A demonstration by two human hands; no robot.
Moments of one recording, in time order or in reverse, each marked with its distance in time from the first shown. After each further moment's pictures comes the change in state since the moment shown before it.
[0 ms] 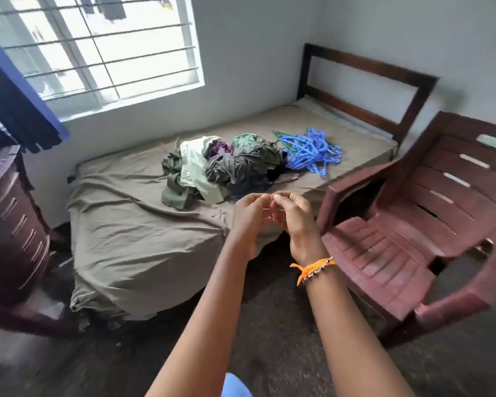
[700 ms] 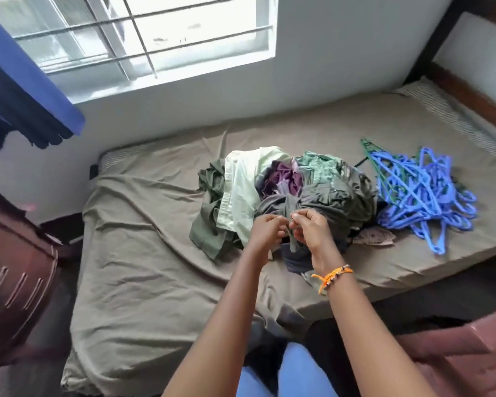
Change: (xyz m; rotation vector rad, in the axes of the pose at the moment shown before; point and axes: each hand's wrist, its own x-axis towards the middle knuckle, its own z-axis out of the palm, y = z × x) left_hand 0.477 0.018 -0.131 0.064 0.173 -0.351; right_hand 0.469 0.089 0.194 -0.263 -0.180 0.287
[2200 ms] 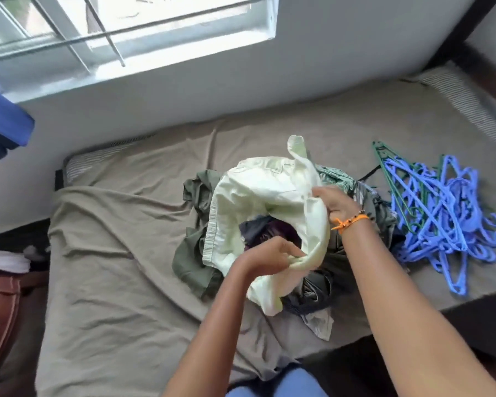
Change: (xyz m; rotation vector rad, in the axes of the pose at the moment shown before) left_hand 0.155 0.048 -0.012 0.640 -0.496 0.077; right_hand 0.244 -0.073 -0.017 -0.136 -0.099 0.362
